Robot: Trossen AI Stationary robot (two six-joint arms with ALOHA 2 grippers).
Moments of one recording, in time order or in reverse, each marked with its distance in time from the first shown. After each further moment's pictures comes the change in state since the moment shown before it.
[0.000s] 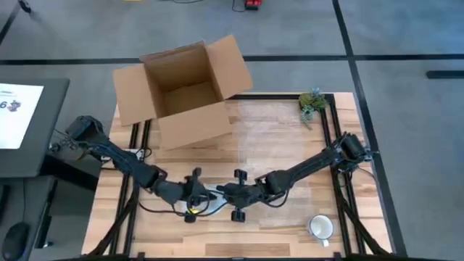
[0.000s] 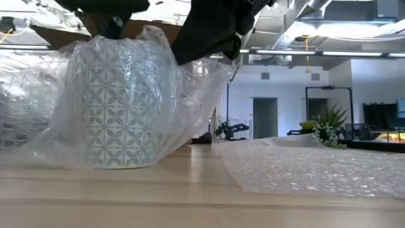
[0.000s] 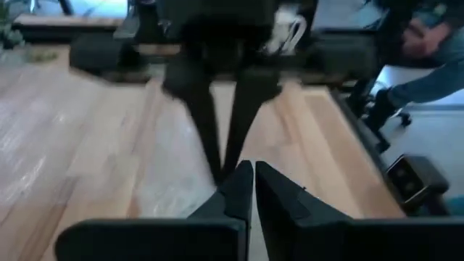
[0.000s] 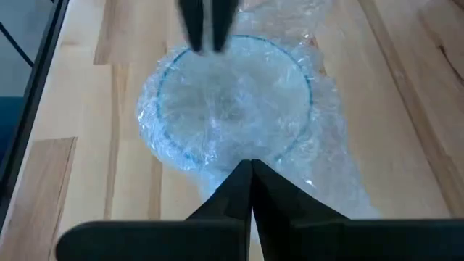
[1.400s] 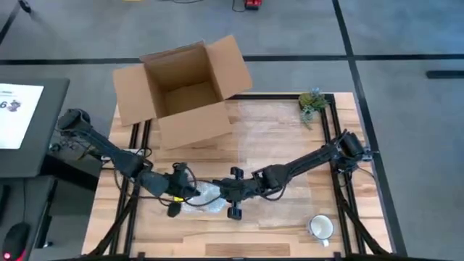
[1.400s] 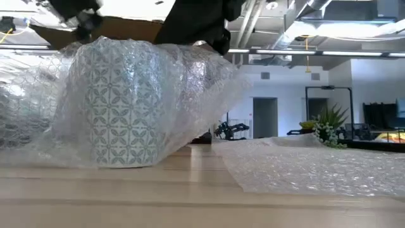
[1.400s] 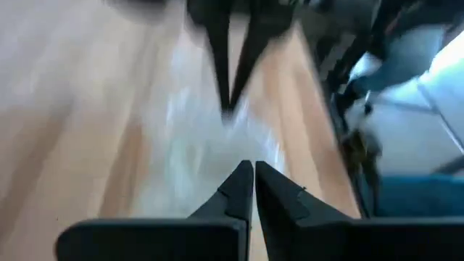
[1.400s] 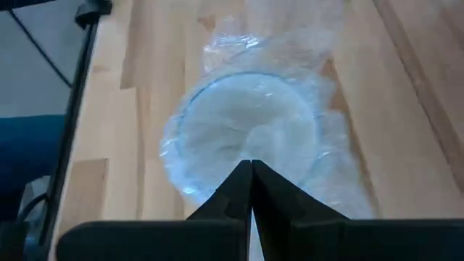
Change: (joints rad) left arm -0.048 -0.309 -0.001 -0.571 0.090 -0.386; right arm -0.059 0.001 0.072 -0.037 -0.133 0.034
